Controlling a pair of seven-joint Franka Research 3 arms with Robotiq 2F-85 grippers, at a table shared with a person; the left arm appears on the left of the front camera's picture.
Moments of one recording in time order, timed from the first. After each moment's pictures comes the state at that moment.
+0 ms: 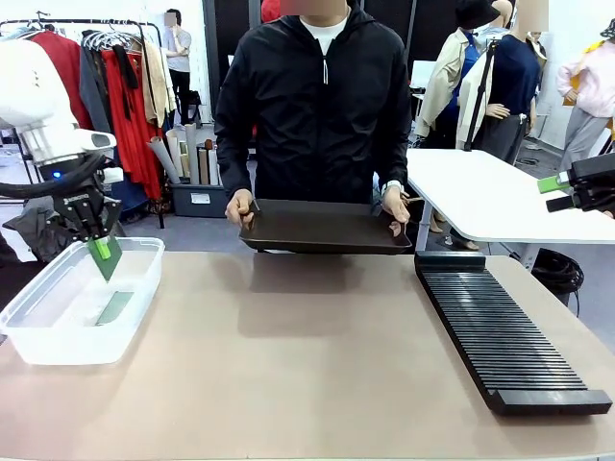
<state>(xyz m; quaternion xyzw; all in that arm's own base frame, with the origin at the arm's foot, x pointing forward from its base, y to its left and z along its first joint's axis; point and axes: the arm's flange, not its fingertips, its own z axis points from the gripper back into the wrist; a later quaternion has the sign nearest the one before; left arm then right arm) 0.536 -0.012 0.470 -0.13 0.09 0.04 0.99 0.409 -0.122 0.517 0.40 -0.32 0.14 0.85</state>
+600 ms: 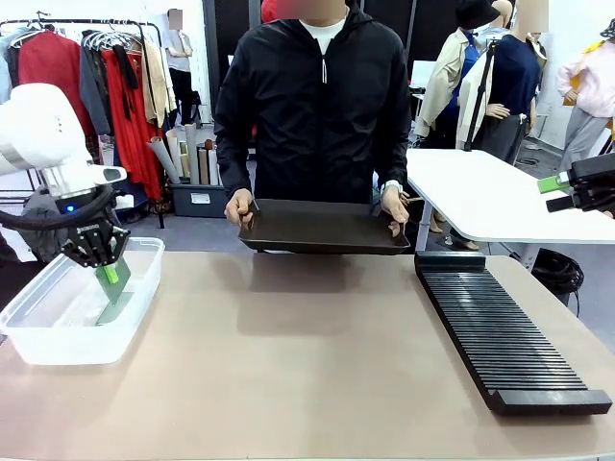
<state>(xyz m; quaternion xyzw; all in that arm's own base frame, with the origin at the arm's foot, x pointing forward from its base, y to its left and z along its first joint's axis) 0.555 -0.006 0.404 -0.13 0.09 0.01 0.99 0.409 -0.122 0.517 0.40 -0.32 0.14 0.85</state>
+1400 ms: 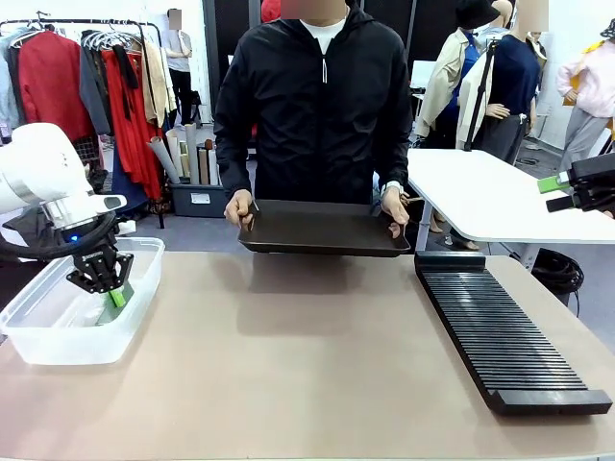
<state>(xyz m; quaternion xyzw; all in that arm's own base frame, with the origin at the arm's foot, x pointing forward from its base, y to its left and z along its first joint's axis) 0.558 0.004 0.350 -0.15 0.10 0.01 0.98 0.409 -0.122 0.517 0.40 -0.32 0.14 0.85</state>
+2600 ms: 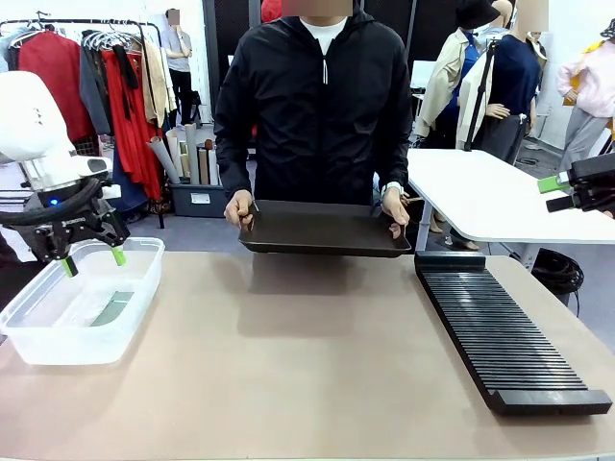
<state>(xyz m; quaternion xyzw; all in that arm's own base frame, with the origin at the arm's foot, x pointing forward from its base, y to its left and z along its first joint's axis) 0.531 0.004 0.437 -0.12 0.05 0.02 0.99 0.409 -0.122 0.517 0.40 -0.32 0.14 0.85</state>
